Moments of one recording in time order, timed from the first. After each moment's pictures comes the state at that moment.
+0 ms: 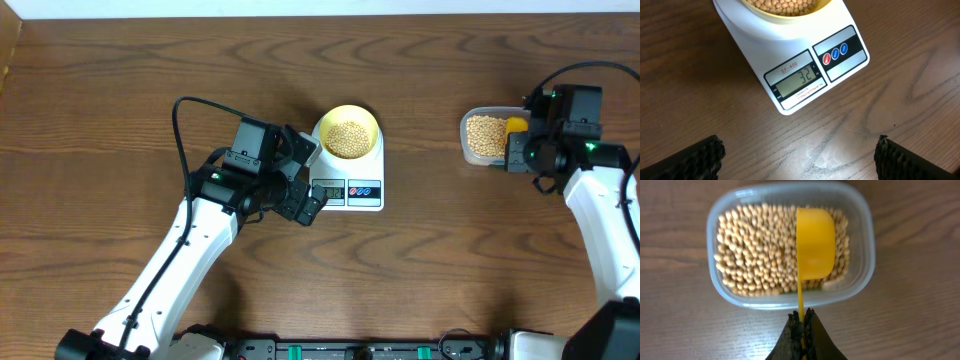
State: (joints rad) left arm -0.36 1.36 1.00 -0.75 0.31 0.14; right arm -0.11 1.48 1.09 -0.69 0.01 -0.04
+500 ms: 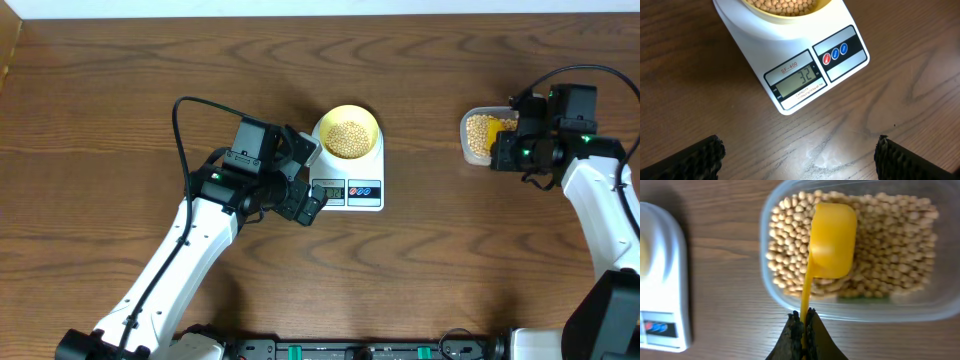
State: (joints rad) left arm -0.36 1.36 1.00 -0.75 0.31 0.14; right arm -0.14 1.56 1.09 -0.65 -0.29 -0.03
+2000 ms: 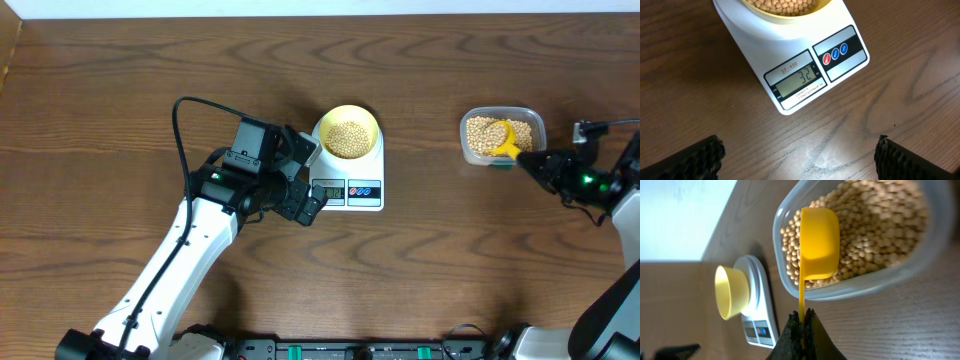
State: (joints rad) left arm -0.36 1.36 1.00 -0.75 0.31 0.14; right arm -0.54 1.56 0.92 -0.50 -0.90 0.18
